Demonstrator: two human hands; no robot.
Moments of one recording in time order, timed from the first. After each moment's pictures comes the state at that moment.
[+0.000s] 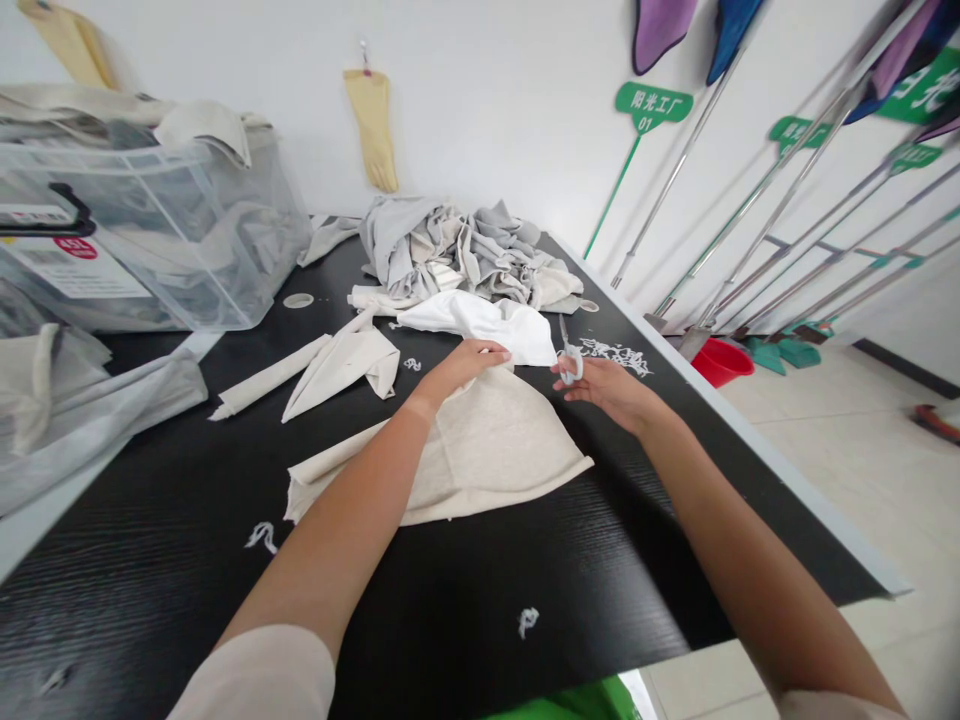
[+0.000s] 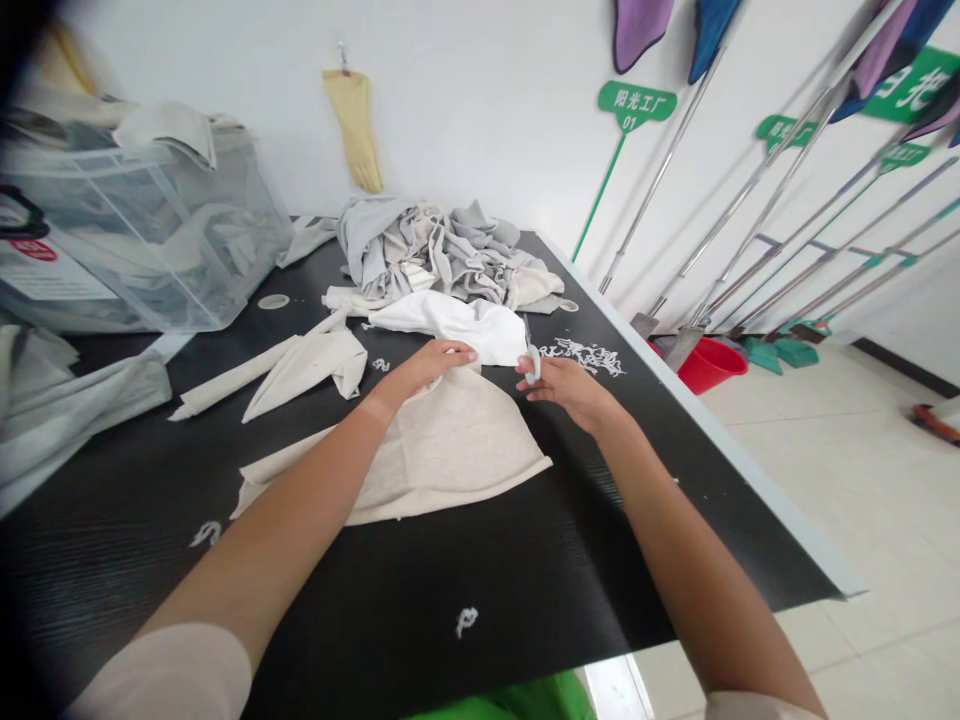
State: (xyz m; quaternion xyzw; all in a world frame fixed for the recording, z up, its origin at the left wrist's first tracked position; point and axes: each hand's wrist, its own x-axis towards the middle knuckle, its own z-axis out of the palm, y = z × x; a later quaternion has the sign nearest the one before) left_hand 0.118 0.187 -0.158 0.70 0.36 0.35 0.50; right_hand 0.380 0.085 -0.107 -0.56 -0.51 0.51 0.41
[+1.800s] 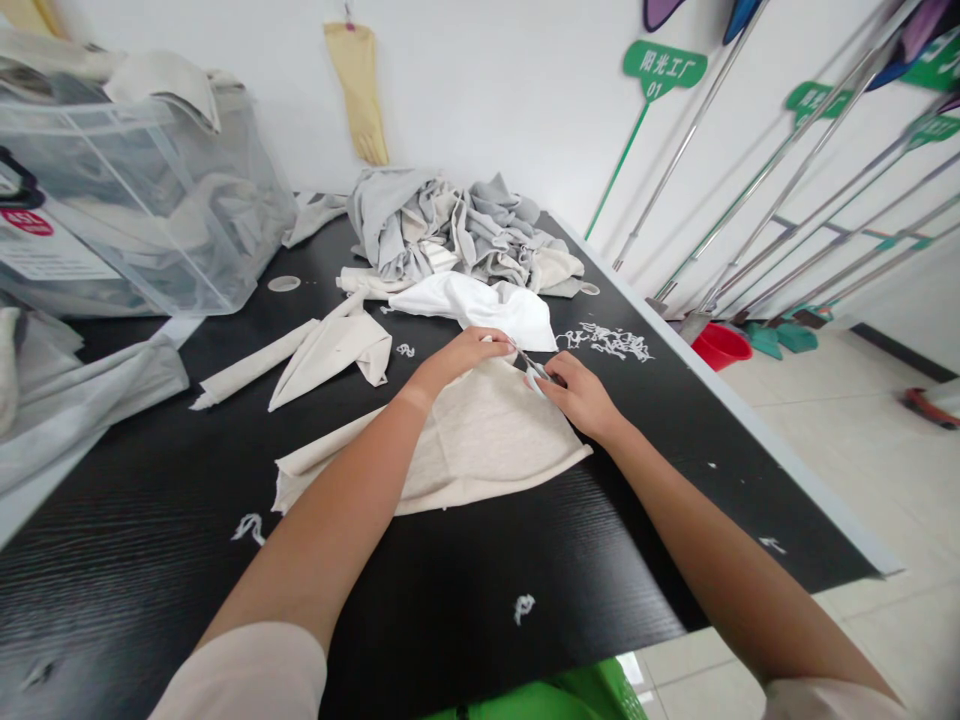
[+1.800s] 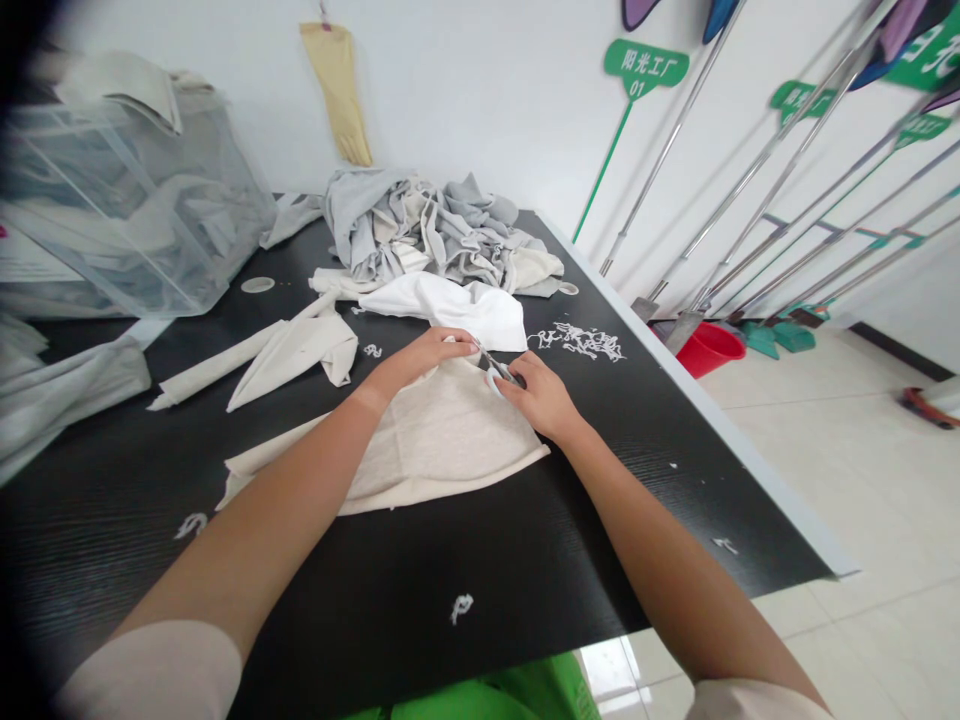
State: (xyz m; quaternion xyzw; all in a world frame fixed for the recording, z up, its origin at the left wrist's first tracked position) left_hand 0.124 0.181 -0.156 0.72 0.30 0.34 0.53; right_hand 0.354 0.071 -0.141 -0.56 -0.77 0.13 0.28
